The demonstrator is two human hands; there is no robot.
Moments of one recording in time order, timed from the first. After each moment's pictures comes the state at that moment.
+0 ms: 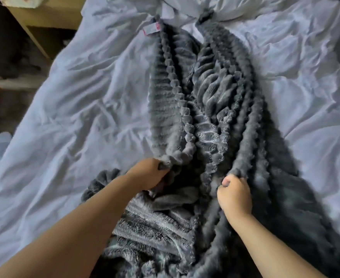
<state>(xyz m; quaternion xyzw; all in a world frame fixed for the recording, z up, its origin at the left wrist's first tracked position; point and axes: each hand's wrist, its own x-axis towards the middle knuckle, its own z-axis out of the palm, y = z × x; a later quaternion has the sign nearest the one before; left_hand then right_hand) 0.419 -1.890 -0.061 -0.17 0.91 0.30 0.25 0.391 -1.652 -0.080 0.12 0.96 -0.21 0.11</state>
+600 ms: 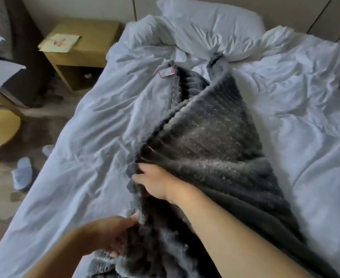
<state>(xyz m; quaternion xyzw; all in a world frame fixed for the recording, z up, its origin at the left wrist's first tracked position) 0.494 -1.989 -0.010 -0.39 0.61 0.56 0.40 0.354 -1.882 0.026 -0.22 0.73 -0.45 0.47</state>
